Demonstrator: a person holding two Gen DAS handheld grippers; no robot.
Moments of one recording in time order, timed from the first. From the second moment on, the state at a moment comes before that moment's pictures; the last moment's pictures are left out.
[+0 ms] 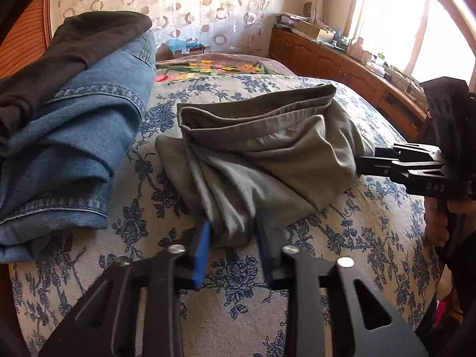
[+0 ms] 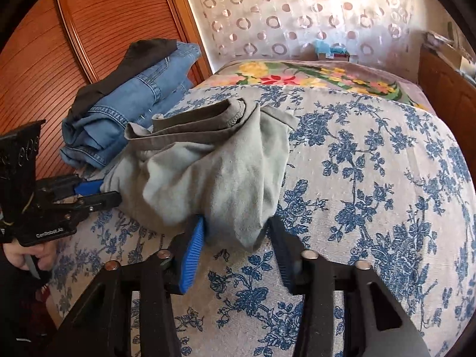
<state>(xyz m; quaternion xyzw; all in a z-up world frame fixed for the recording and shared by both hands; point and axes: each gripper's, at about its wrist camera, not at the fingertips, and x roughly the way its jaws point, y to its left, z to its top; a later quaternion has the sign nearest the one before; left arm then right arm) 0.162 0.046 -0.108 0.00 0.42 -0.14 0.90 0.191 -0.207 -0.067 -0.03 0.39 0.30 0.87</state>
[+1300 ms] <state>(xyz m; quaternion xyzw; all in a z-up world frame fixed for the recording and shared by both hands) 0.074 0.045 -0.089 0.00 0.40 -0.16 0.90 0.108 -0.270 -0.035 -0.01 0.34 0.27 0.90</state>
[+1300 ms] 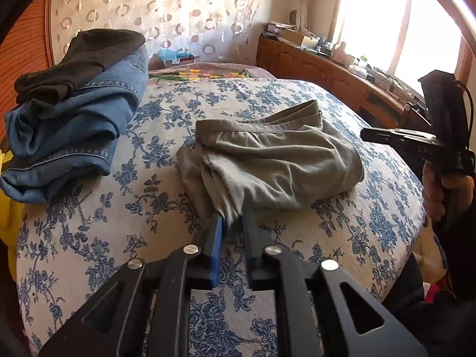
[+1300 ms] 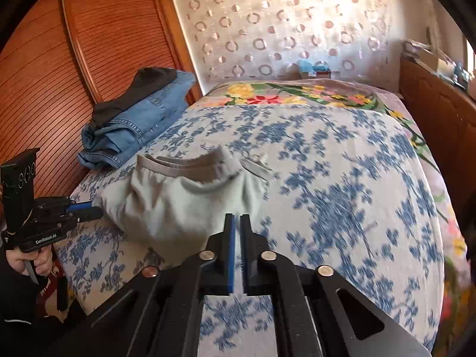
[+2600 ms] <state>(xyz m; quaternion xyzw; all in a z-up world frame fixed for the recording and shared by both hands) 0.105 0.047 -0.101 -0.01 0.40 -0.13 0.91 0.144 -0.229 -0.038 -0.05 0.35 0.28 0.89</state>
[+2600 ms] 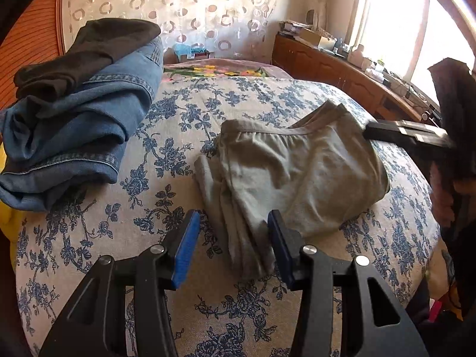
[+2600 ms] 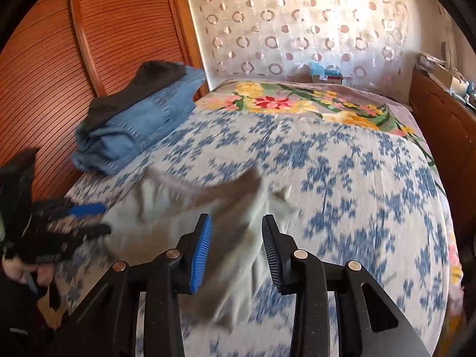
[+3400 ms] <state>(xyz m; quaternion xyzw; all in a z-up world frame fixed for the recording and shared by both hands) 0.101 0.044 -0.114 0.00 0.41 -0.12 0.90 0.091 -0.265 -0.063 -0.05 0.37 0.31 0.87</state>
